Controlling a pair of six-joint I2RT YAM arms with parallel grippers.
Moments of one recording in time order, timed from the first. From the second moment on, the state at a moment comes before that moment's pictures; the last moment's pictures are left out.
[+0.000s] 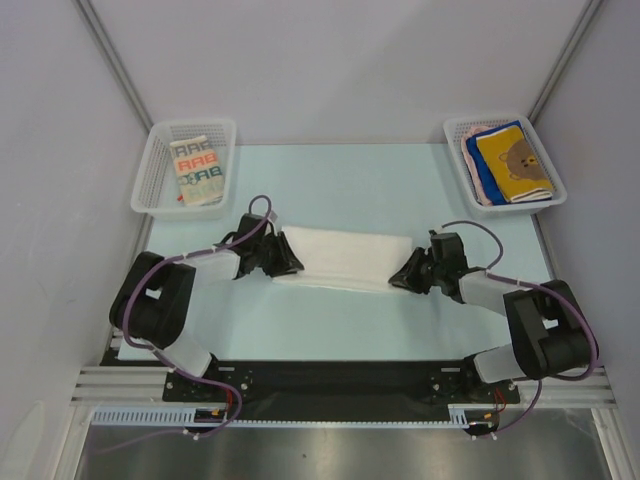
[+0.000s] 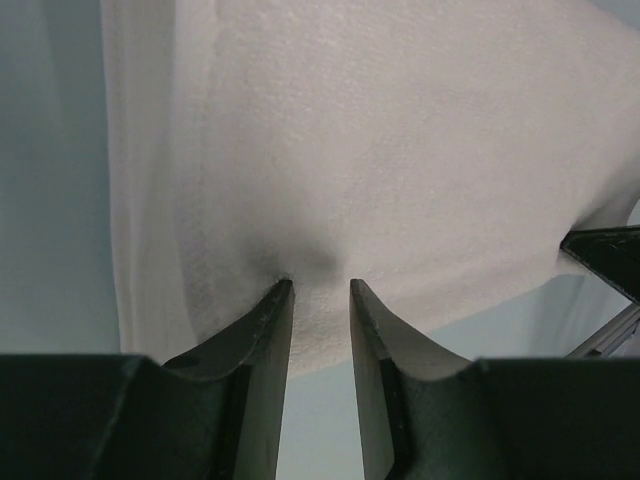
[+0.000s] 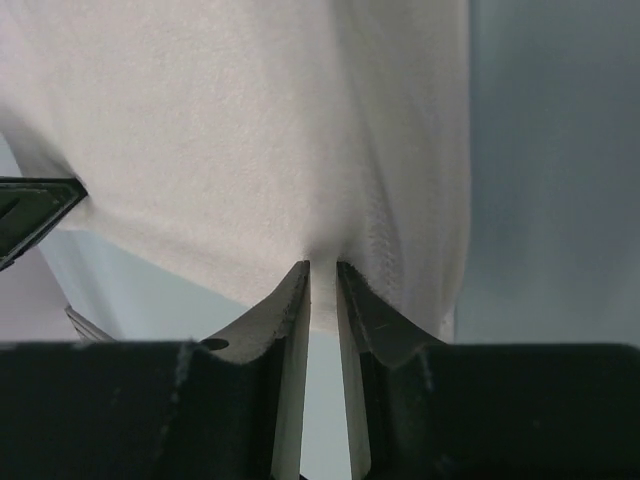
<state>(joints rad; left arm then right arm) -0.37 1.61 0.73 -0.01 0.33 -0.68 0.30 1.43 0.51 0.06 -0.31 0.79</state>
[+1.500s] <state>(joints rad) -0.30 1.90 1.03 0.11 0.30 -0.72 0.37 1.87 1.05 0.08 -0.31 0.73</state>
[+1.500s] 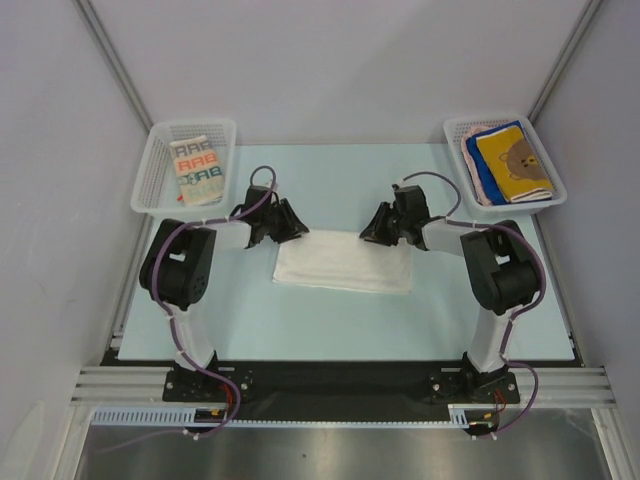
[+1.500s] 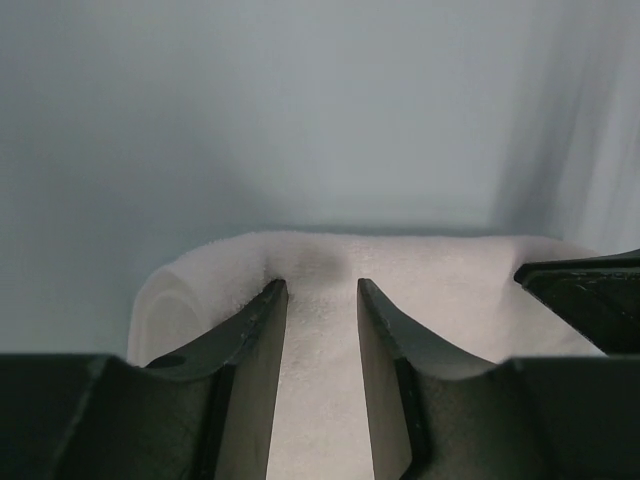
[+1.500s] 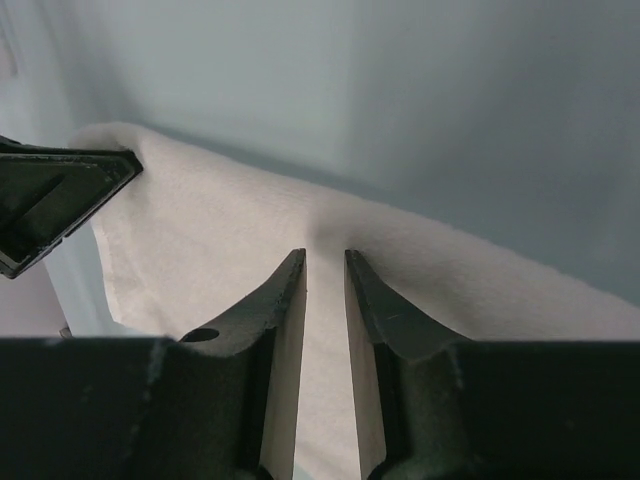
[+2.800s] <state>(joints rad) -0.33 1.14 0.98 -0.31 0.26 -0.52 0.22 1.50 0.81 -0.30 -0.04 0.57</state>
